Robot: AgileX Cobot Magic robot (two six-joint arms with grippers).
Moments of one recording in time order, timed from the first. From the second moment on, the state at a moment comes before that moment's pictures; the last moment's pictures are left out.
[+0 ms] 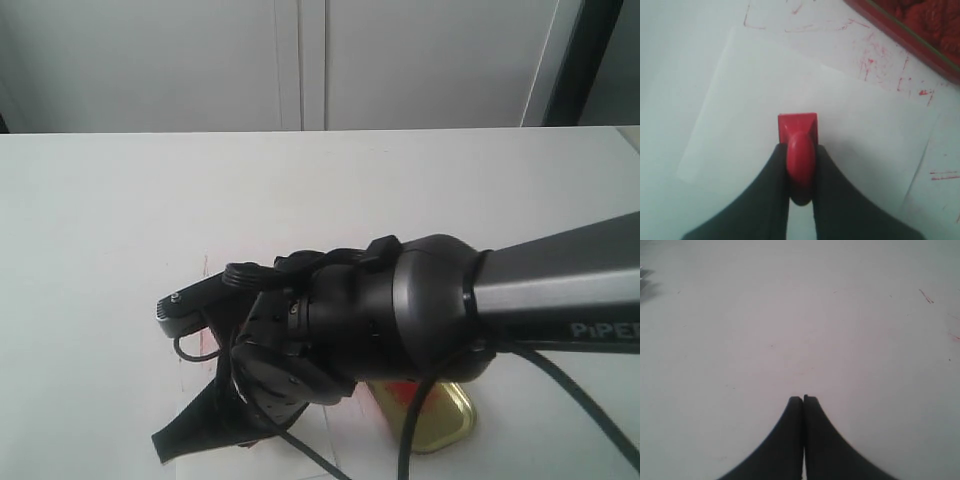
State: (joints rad) left arm 0.01 0.00 0.02 -0.05 0.45 0.08; right arm 1.06 1.84 -1.10 -0.24 0.51 0.65
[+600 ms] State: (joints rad) left arm 0.01 0.00 0.02 -0.05 0.45 0.08; right arm 1.06 1.92 -1.11 -0.24 0.53 0.65
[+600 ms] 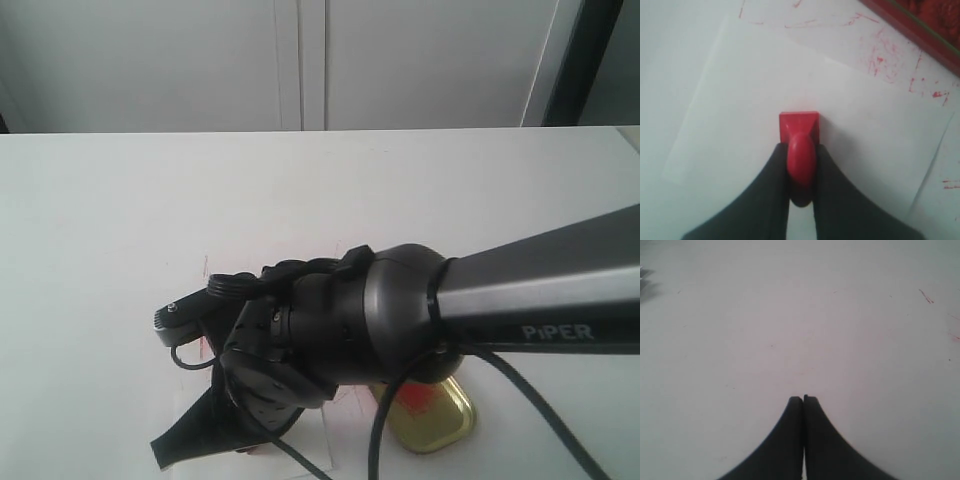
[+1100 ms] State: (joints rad) left arm 0.01 0.00 0.02 -0.05 0.45 0.08; right arm 1.06 1.94 -1.13 -0.23 0.57 0.65
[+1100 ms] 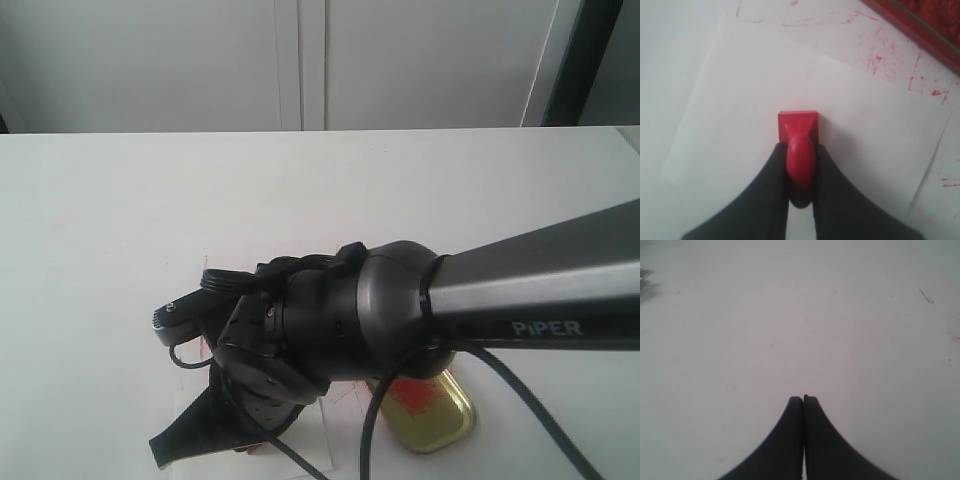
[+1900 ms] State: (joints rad) left arm 0.01 0.00 0.02 -0.05 0.45 0.08; right arm 1.06 1.94 -1.13 -0.22 0.57 0.65
